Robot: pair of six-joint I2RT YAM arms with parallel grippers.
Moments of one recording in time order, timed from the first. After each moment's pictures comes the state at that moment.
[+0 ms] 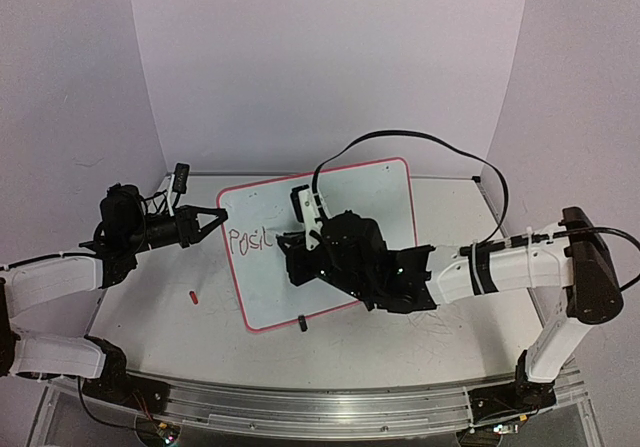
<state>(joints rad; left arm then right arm) -0.34 1.10 0.53 0.45 0.72 -0.45 1.22 1.73 1.18 0.26 0.42 0.34</state>
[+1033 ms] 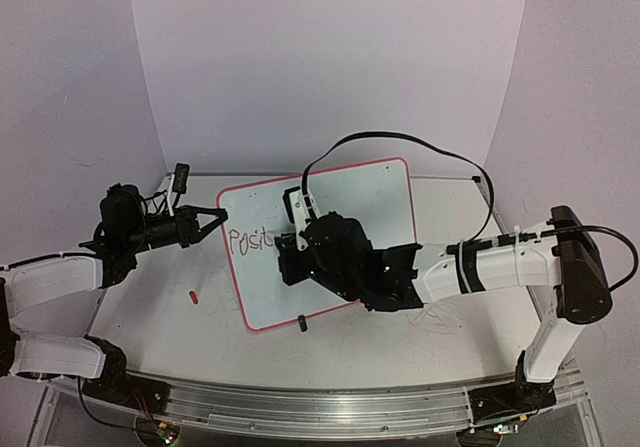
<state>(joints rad) -0.34 1.10 0.53 0.45 0.72 -0.45 1.22 1.80 1.26 0.19 0.49 0.35</state>
